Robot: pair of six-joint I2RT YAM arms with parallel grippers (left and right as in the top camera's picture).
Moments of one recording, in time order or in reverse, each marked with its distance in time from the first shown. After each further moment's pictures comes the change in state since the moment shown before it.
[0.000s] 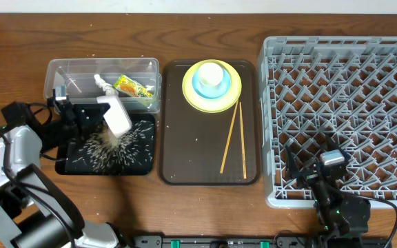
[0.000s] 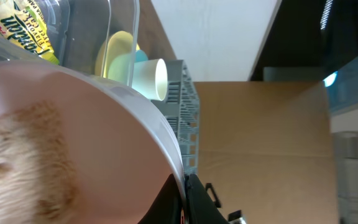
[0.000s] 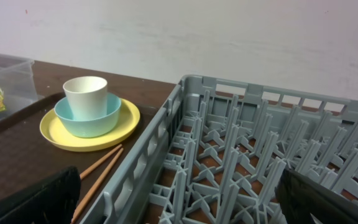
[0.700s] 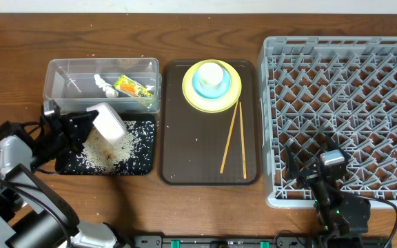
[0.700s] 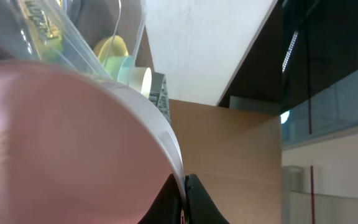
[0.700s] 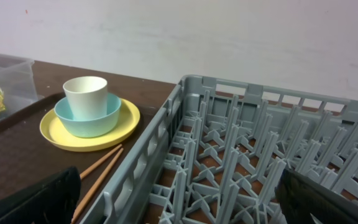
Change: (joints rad) left arm 0.116 0.017 -0.039 -0.130 0.073 0.003; right arm 0.000 0.000 0.000 0.000 0.000 0.000
